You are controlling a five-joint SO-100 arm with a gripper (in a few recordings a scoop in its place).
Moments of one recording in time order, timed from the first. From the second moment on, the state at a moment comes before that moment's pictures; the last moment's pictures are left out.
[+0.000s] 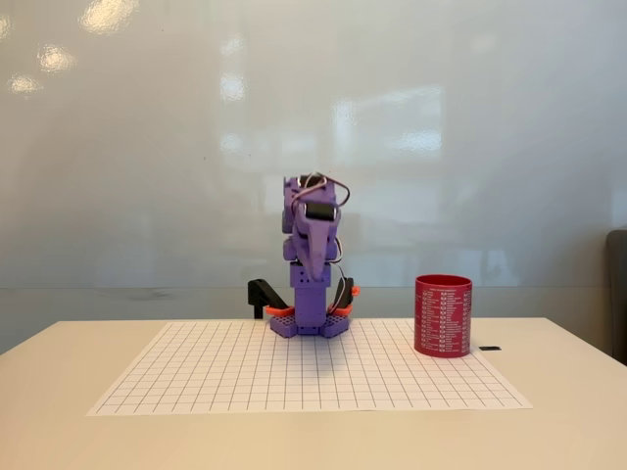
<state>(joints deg) -9.7 184.3 164.7 55.1 -9.8</state>
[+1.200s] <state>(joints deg) -9.9 188.6 176.0 68.9 -0.2</state>
